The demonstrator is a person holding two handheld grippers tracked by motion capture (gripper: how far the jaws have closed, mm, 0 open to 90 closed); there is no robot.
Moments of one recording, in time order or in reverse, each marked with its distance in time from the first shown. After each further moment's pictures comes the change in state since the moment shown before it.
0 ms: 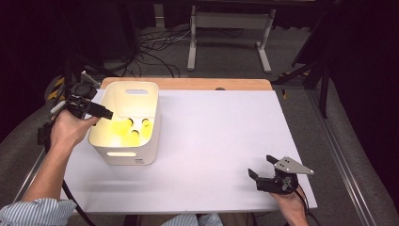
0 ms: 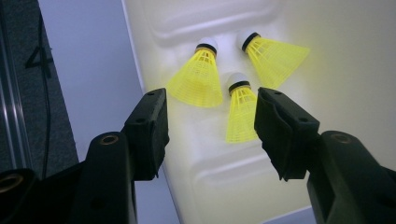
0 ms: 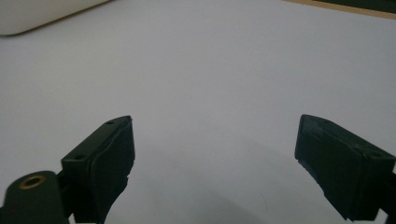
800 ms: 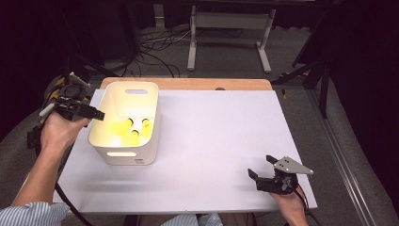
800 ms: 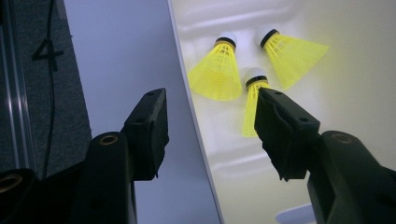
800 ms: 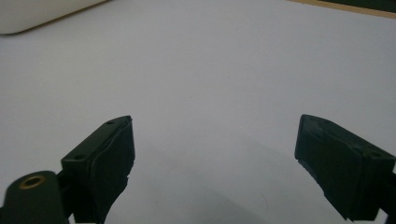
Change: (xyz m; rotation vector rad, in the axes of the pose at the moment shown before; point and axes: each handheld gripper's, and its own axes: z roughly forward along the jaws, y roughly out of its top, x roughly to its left) left arm 0.019 -0.011 -0.007 -0.011 0.014 -0.047; right arm 0.000 0.000 0.000 0.003 0.001 0.000
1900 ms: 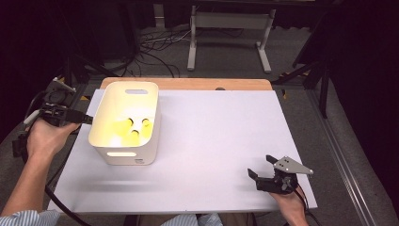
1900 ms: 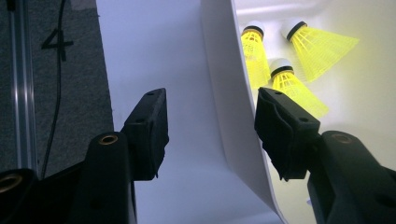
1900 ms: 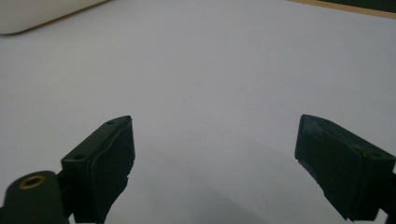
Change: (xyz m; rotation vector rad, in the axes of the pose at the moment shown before) left arm 0.026 -0.022 -0.005 -0.021 0.013 -0.068; right arm 0.000 0.000 0.000 0.001 0.003 0.000
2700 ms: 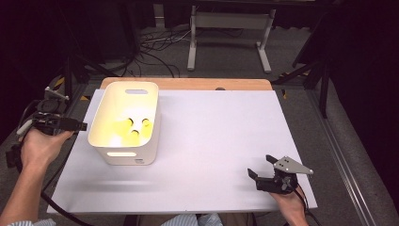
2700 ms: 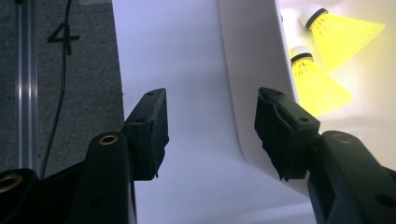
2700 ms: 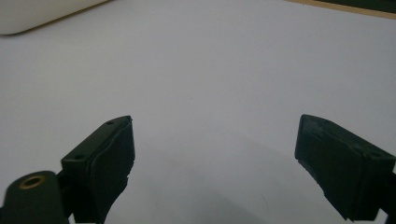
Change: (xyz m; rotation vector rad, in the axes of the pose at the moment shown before) left arm 0.012 -0.022 0.004 -0.008 0.014 -0.021; right arm 0.000 0.000 0.000 -0.001 -0.002 0.002
